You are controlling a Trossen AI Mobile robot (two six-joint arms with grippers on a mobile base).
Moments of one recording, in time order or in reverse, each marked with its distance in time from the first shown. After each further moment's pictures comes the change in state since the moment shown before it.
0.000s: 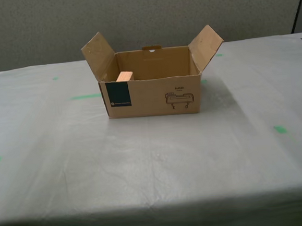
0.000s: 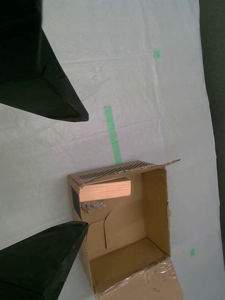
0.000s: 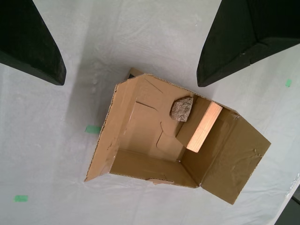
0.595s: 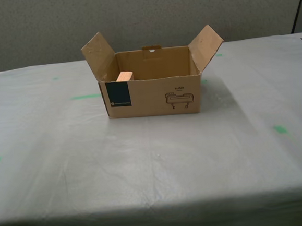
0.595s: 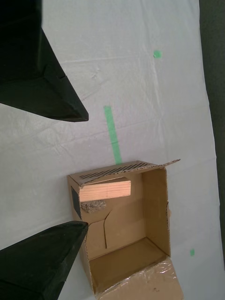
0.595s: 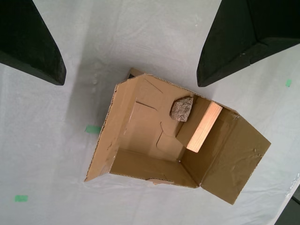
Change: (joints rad) arm 0 0.000 0.000 0.000 0.000 0.000 0.000; arm 1 0.000 0.000 0.000 0.000 0.000 0.000
